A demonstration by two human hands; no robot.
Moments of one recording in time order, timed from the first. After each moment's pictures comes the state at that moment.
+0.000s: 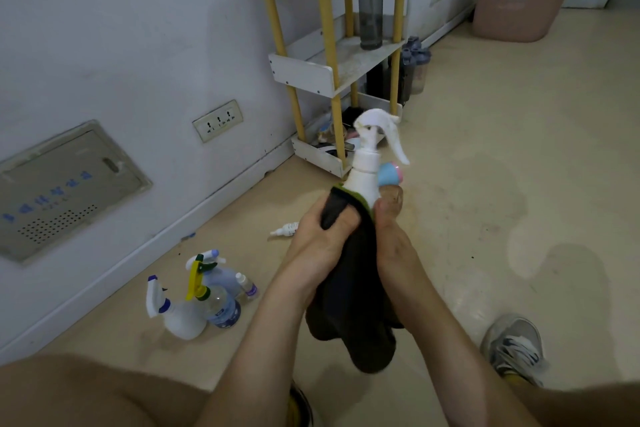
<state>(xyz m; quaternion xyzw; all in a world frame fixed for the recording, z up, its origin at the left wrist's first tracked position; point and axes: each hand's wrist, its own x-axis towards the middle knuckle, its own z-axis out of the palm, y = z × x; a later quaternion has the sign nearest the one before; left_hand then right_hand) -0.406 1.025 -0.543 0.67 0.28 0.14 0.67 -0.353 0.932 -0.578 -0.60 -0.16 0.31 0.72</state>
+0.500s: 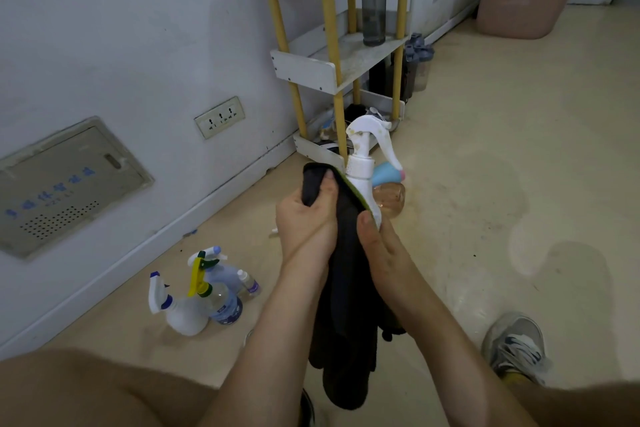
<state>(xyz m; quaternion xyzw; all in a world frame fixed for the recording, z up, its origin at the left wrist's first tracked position) -0.386 1.028 -0.538 0.61 0.40 0.33 0.59 -0.360 0.927 -0.580 -0.60 -0.22 0.33 0.70</state>
